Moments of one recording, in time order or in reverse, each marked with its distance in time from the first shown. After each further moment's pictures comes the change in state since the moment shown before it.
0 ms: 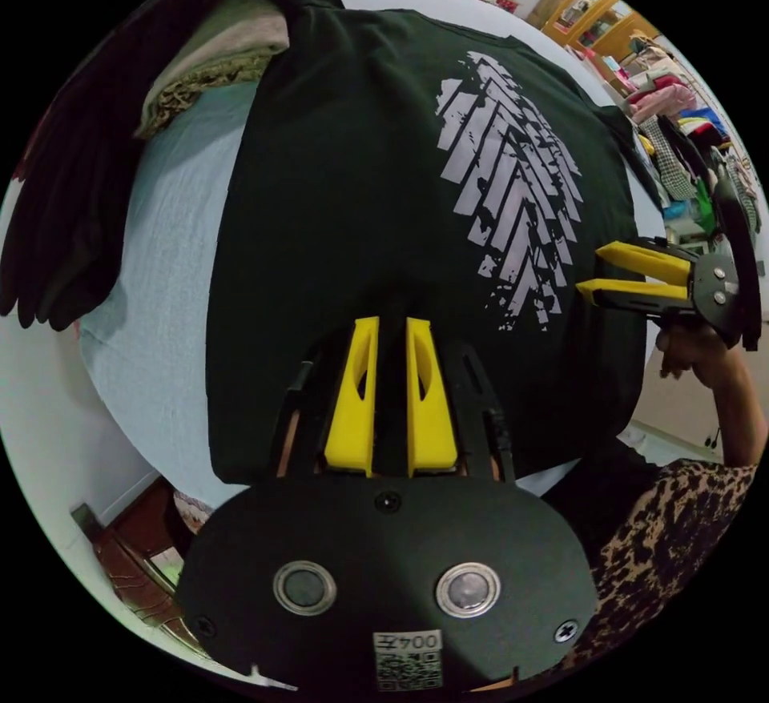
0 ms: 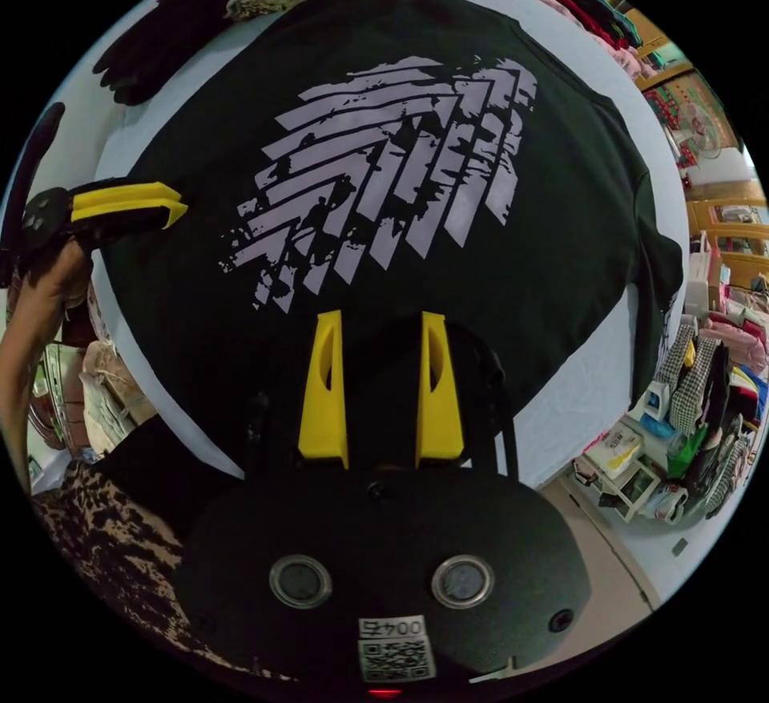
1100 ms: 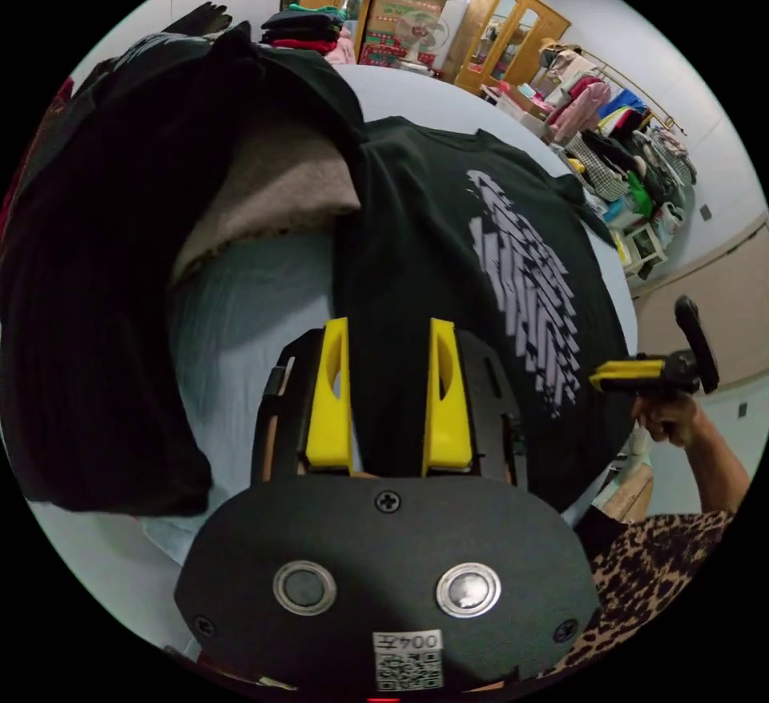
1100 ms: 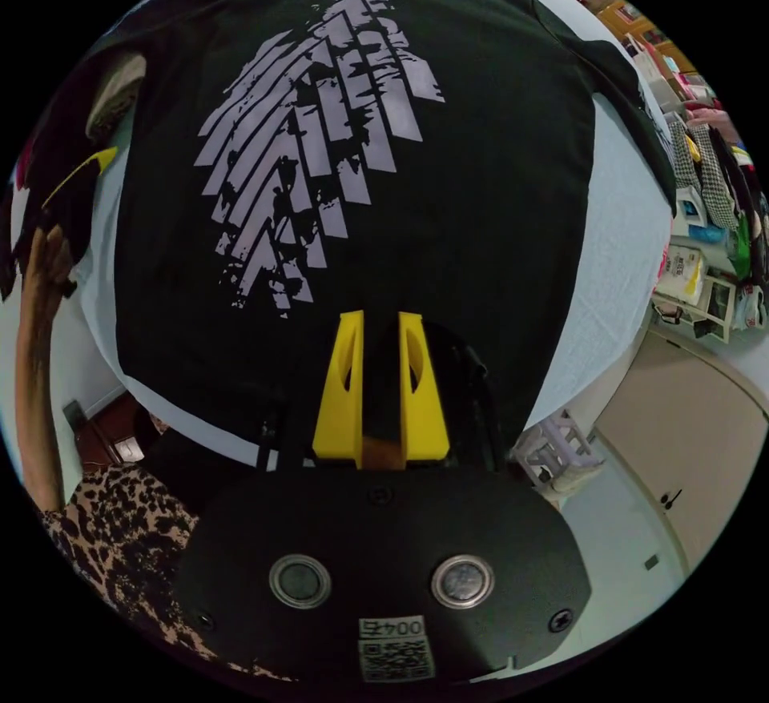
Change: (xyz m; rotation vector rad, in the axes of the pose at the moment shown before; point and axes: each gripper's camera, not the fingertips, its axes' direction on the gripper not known) left arm -0.151 -0.082 -0.098 0.268 0.111 0.230; right arm -0.009 0.018 0.039 -0.120 -0.177 0.556
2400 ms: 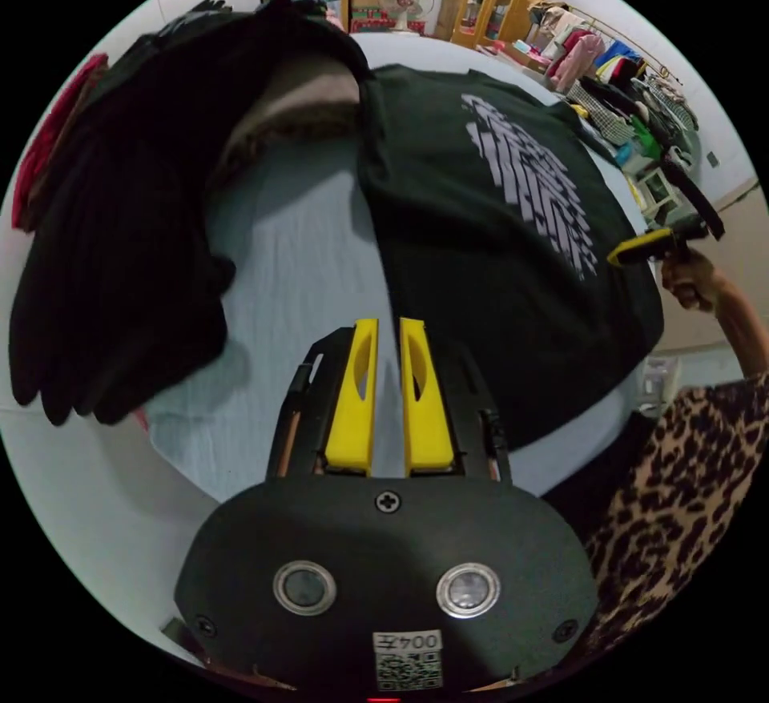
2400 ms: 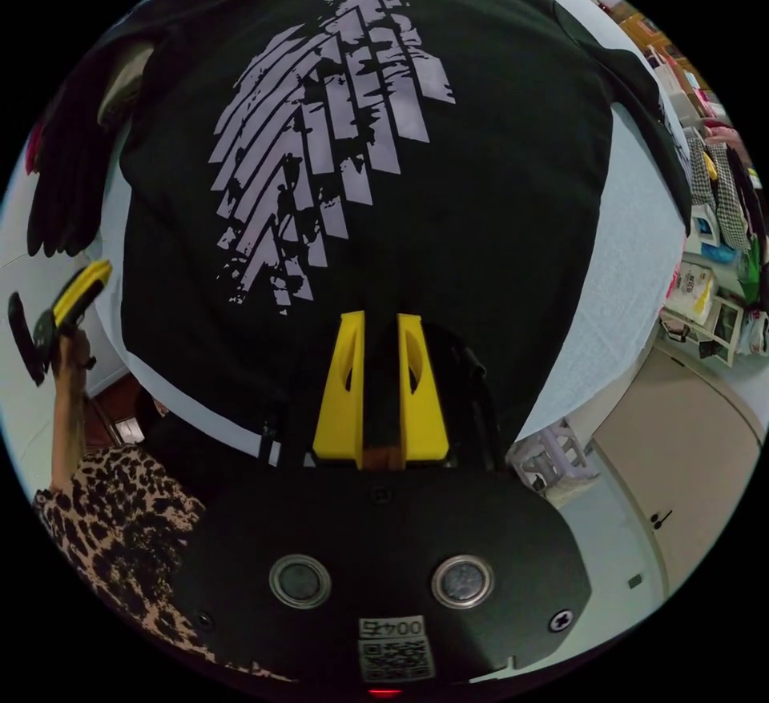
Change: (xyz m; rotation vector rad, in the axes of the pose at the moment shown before) left arm 0.003 0.129 -0.033 -0.114 -0.086 0.076; right arm 0.053 -0.006 0.008 -0.022 -0.028 -0.061
